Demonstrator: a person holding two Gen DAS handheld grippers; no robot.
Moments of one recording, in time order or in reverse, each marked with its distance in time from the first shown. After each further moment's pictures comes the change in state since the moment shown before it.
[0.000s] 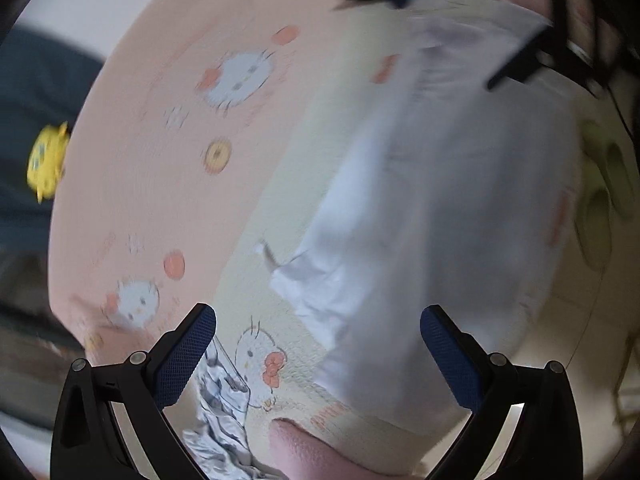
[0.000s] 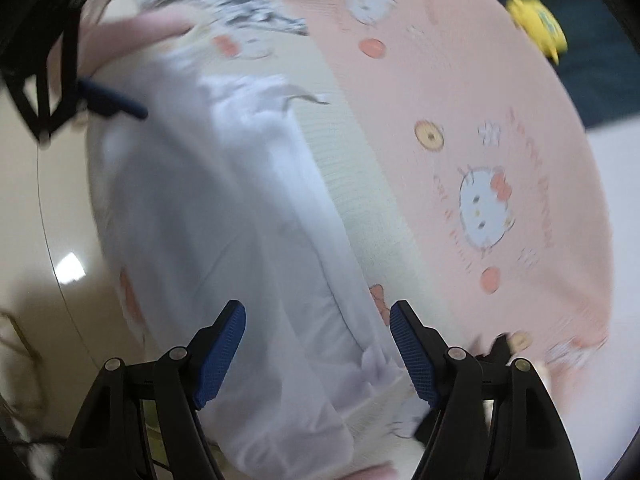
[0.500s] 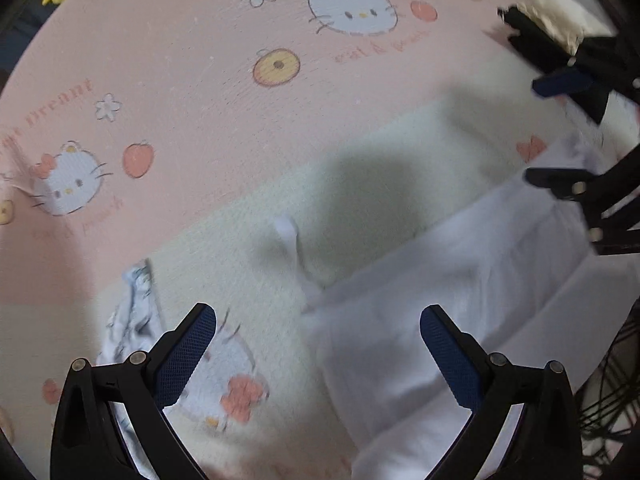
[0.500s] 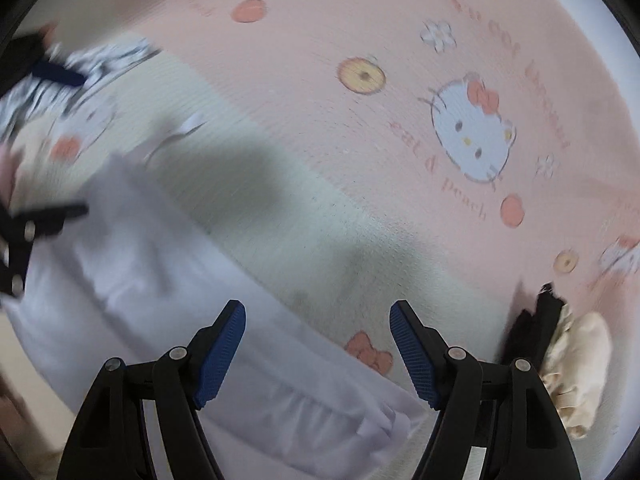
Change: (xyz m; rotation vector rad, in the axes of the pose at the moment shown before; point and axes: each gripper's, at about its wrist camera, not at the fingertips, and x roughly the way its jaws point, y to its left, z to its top) left arm 0.102 0.116 0.026 -0.524 0.114 -0.258; right arm 0.087 -0.096 0.057 0.427 0.163 0.084
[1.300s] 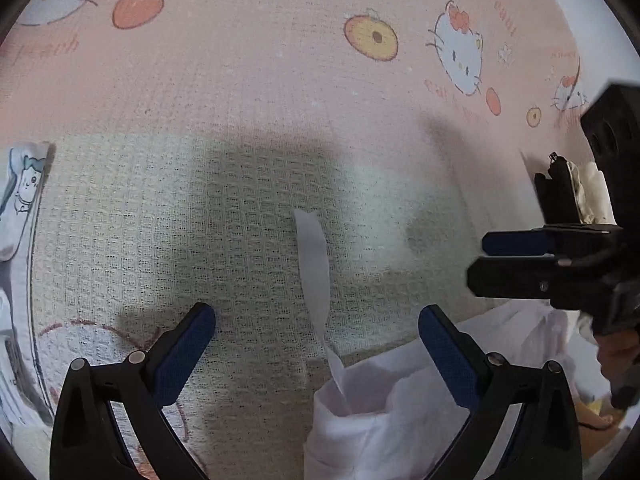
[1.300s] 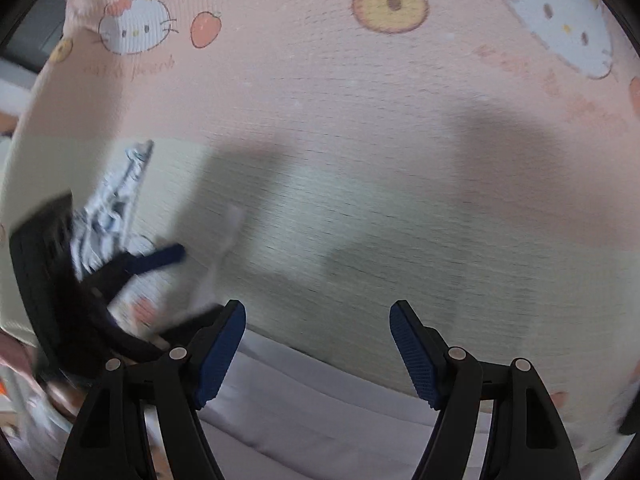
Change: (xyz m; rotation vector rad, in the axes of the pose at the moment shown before) left arm 0.104 0.088 -0.016 -0.535 0.021 -0.432; right arm 0.081 -0.014 0.076 0.455 0.213 0.614
